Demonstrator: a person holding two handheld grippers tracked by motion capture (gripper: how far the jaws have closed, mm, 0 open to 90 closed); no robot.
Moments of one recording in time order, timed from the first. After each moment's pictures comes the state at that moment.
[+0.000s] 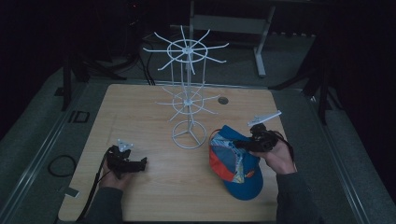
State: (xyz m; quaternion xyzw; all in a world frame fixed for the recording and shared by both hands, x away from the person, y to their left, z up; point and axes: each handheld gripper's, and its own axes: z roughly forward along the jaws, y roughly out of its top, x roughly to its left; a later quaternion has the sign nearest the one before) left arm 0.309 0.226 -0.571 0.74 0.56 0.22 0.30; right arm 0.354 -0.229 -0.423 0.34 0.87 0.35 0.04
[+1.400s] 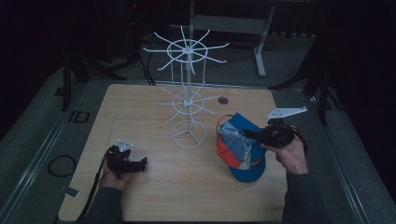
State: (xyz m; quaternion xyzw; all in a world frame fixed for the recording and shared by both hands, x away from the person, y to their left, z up) left arm 0.309 0.225 -0.571 0.74 0.56 0.22 0.30; right arm 0.342 -0.257 -0.384 0.34 0.83 0.43 0.08
